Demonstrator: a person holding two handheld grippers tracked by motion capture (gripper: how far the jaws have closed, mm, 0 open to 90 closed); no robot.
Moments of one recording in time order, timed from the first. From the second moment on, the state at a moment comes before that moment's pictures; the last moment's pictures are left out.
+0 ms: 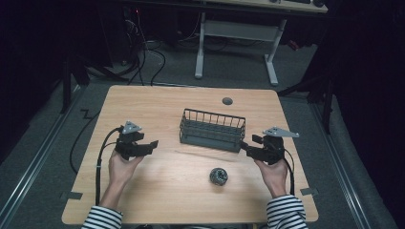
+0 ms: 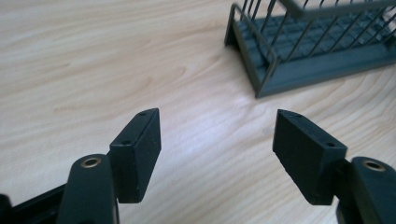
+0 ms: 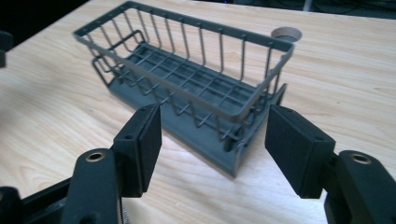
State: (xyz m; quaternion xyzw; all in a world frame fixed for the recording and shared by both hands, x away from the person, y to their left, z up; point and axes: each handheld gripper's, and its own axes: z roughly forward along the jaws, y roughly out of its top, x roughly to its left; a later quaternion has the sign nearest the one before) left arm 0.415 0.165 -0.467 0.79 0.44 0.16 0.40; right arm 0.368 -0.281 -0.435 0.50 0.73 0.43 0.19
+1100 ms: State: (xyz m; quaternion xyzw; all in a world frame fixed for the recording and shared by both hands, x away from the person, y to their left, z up) left arm 0.384 0.192 -0.535 0.78 0.48 0.21 0.34; right arm 0.306 -0.229 -0.491 0.41 0.79 0.44 0.14
